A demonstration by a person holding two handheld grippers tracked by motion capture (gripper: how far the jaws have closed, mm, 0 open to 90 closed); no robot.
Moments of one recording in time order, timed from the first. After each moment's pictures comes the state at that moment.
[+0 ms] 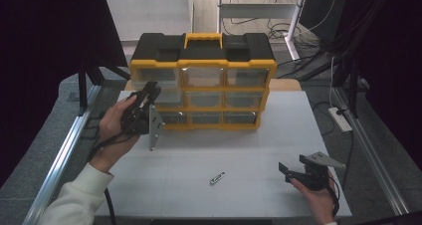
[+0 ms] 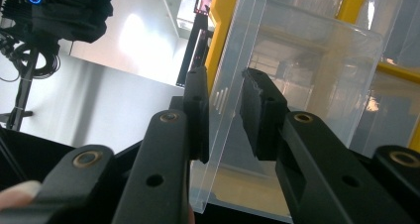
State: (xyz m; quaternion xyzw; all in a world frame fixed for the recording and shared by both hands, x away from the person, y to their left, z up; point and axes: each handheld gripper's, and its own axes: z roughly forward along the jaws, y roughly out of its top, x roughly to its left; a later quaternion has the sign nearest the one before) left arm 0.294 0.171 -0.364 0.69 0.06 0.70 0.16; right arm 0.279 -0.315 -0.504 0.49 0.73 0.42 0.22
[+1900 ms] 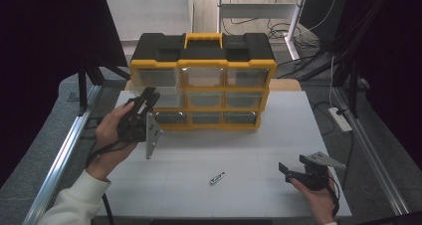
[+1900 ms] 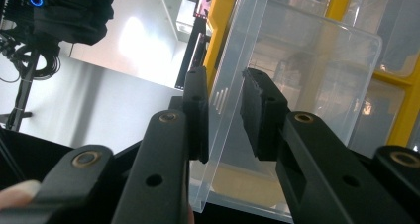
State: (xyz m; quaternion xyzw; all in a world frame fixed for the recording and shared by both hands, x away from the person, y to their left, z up) left arm 0.277 0.172 -0.366 0.69 0.06 0.70 0.17; right arm 0.280 -0.315 -0.505 0.49 0.73 0.42 0.22
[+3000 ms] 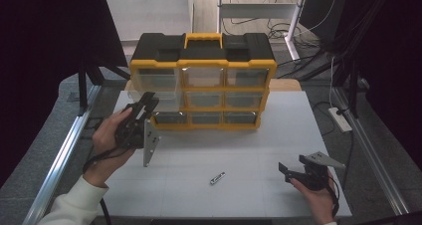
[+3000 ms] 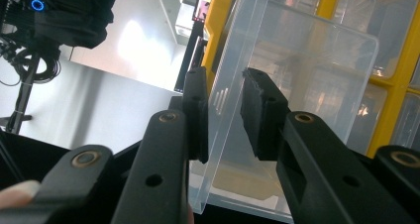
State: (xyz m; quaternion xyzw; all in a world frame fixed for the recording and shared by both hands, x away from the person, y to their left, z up) left arm 0.262 0.173 -0.368 0.69 0.05 0.70 0.18; right arm 0.280 -0.315 -0.505 0.49 0.73 0.42 0.22
